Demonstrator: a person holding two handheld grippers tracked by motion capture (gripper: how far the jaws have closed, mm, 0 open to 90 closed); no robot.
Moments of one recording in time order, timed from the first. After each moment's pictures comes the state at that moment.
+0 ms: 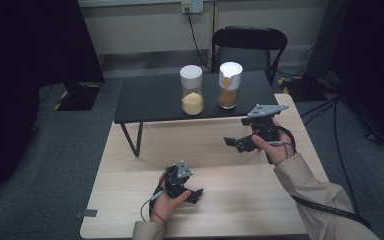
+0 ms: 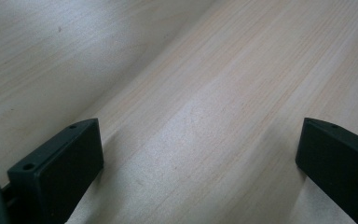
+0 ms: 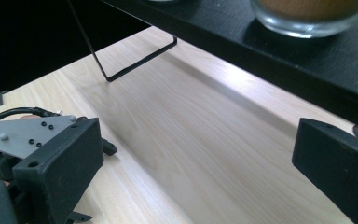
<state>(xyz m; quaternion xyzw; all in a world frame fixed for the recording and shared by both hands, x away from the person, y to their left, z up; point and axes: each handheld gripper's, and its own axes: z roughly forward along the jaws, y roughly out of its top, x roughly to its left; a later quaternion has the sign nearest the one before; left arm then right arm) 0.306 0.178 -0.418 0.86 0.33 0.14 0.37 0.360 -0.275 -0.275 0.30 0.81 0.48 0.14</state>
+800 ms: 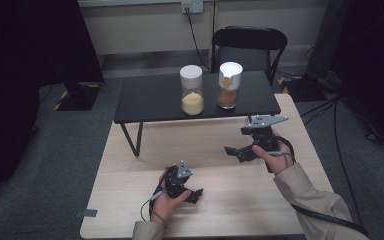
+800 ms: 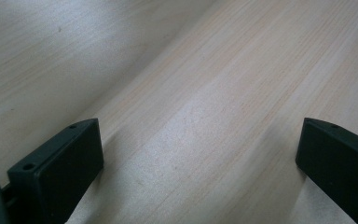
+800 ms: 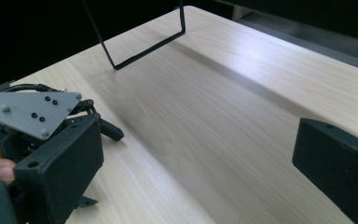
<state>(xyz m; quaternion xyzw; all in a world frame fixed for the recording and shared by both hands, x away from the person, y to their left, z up) 0.306 0.178 -0.418 0.86 0.33 0.14 0.37 0.353 -0.282 -0.303 0.30 0.81 0.48 0.13</state>
